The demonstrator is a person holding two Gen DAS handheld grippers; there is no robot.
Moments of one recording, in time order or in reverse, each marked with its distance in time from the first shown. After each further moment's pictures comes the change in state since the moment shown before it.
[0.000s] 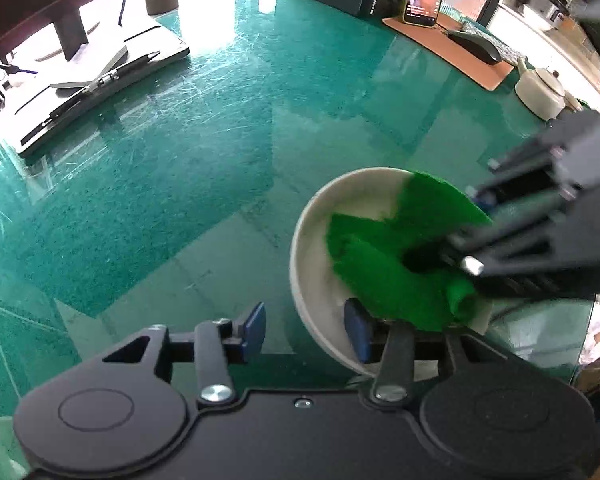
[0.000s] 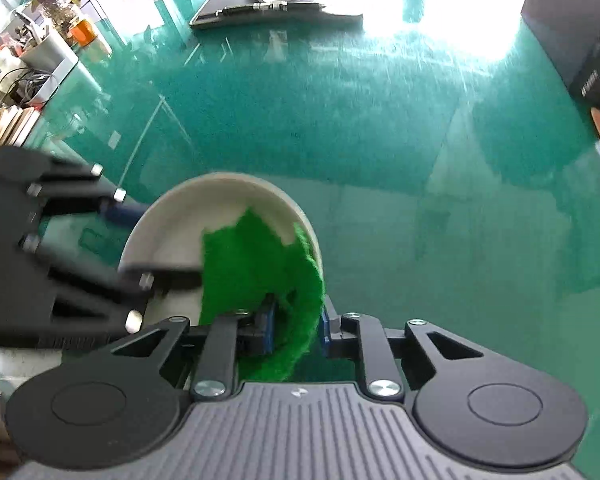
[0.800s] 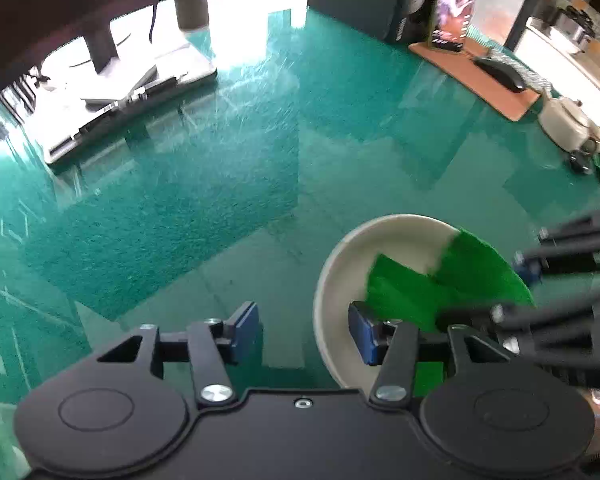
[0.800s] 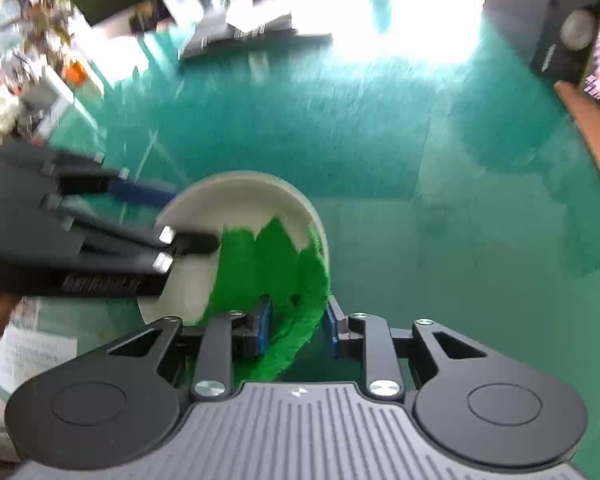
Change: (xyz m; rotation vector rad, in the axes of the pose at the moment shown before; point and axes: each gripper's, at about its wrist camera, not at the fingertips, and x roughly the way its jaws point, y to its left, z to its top) left arm -0.020 -0.014 -0.002 -0.090 -0.072 0.104; right arm -0.026 -0.001 -0.034 0.091 -0.161 -0.016
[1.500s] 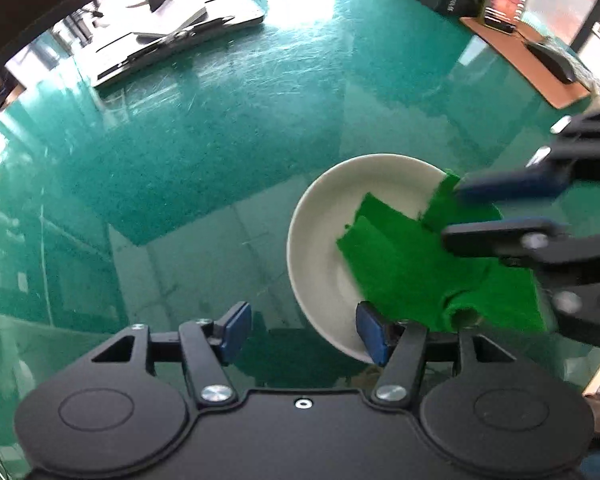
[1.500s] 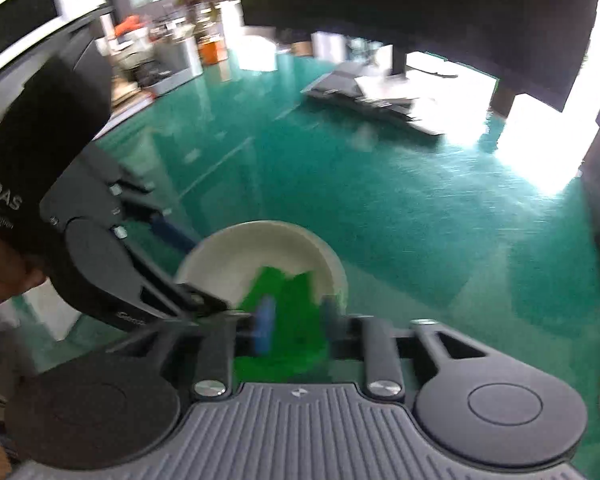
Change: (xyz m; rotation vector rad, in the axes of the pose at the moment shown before) left arm 0.008 -0.020 -0.010 -0.194 0.136 0.087; right arm -0.035 -0.009 0.008 -0.466 -0.140 0.112
